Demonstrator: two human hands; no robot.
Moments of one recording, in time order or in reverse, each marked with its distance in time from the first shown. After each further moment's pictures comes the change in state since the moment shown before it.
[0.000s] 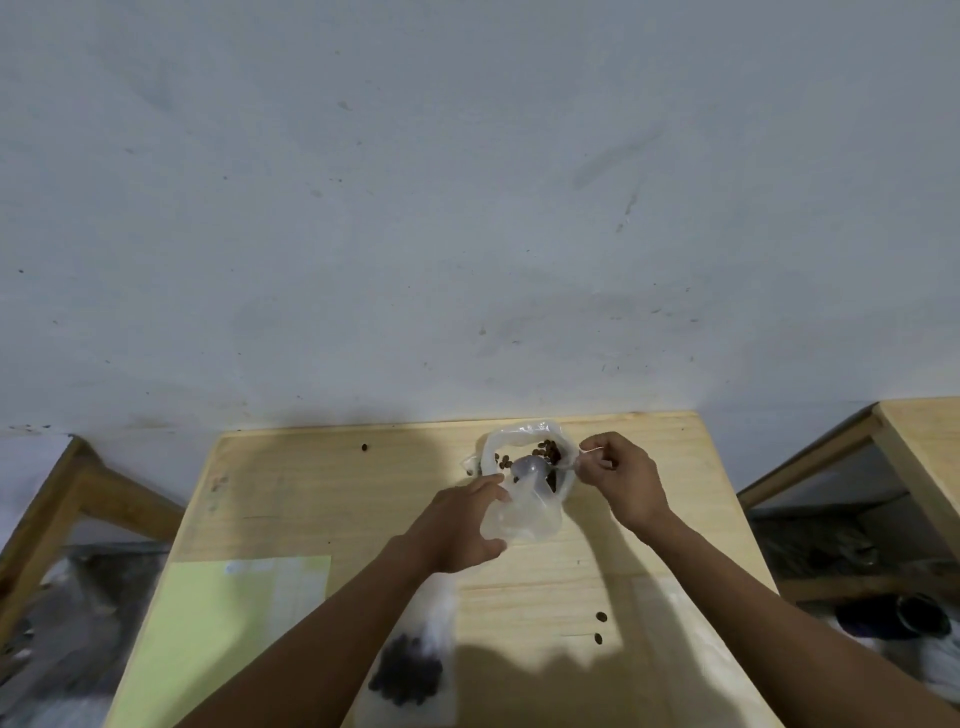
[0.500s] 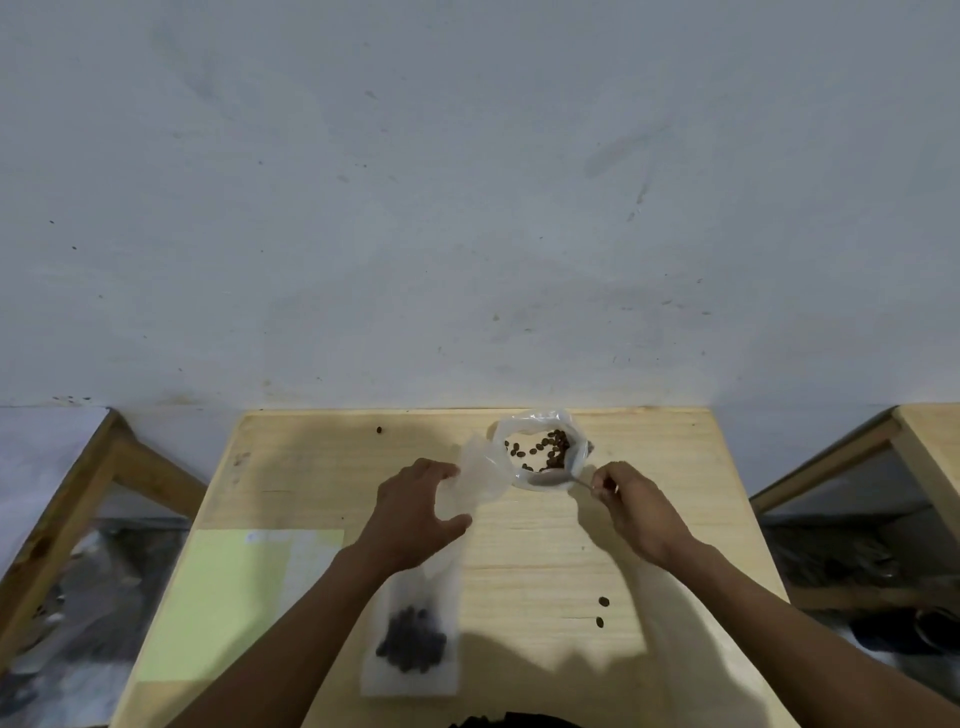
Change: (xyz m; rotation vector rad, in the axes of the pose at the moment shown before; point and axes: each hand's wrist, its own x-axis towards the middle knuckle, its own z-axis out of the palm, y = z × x) left_hand -0.057 -0.002 -0.023 0.000 0.236 -0.311; right_hand -0.030 0.025 -0.014 -0.544 -0.217 -0.170
